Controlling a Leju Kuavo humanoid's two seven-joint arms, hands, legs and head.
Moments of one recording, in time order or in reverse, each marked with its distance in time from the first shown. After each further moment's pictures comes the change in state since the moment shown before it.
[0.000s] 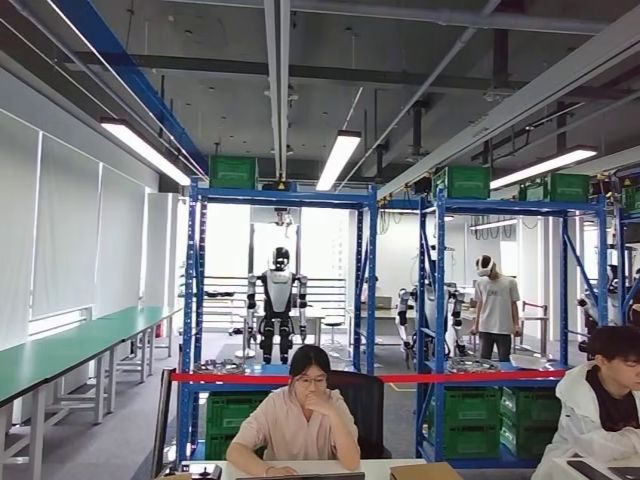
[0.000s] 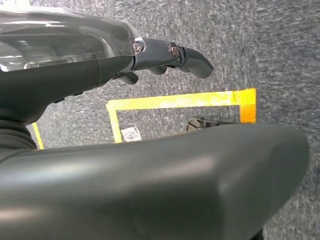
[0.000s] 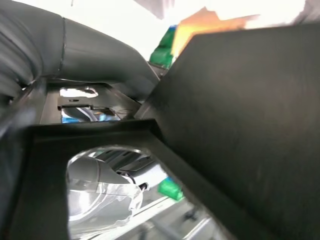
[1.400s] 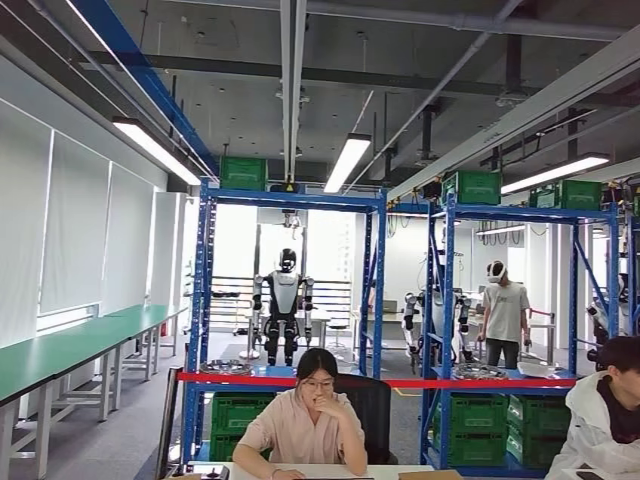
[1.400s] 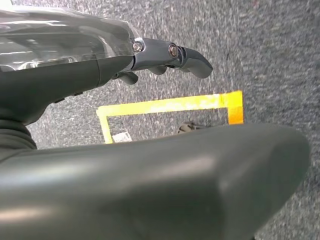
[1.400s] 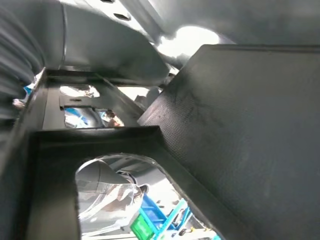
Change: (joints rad) left arm -0.009 0.005 -0.004 0.000 -0.034 -0.020 -0.050; right arm -0.095 0.084 0.244 0.463 0.015 0.055 0.246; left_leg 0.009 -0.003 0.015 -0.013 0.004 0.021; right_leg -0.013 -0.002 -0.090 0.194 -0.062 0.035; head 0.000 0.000
